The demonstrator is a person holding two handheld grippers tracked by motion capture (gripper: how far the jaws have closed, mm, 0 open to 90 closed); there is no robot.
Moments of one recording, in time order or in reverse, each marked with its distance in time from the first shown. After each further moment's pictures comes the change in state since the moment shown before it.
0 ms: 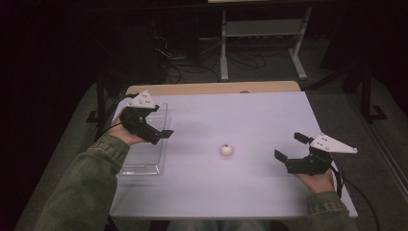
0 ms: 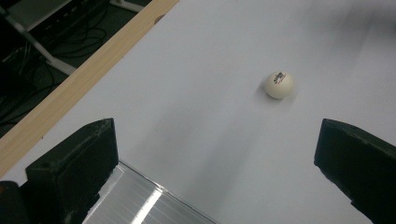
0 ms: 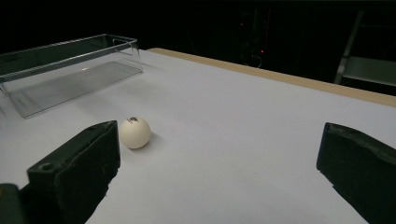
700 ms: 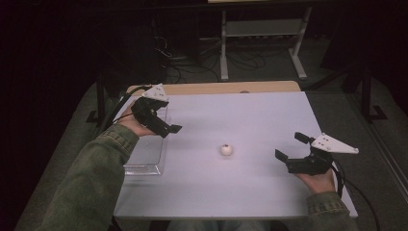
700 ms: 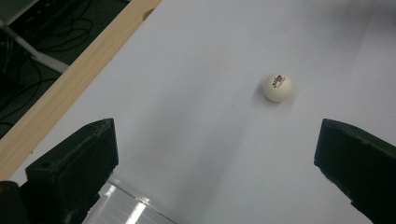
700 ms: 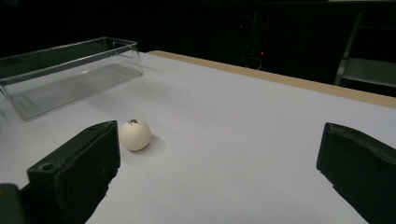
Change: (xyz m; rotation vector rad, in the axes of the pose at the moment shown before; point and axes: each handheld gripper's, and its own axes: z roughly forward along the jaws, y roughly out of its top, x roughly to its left) left arm 0.003 0.027 0.022 0.067 -0.046 0.039; right arm -0.001 0.000 -0.002 -0.011 0.001 0.004
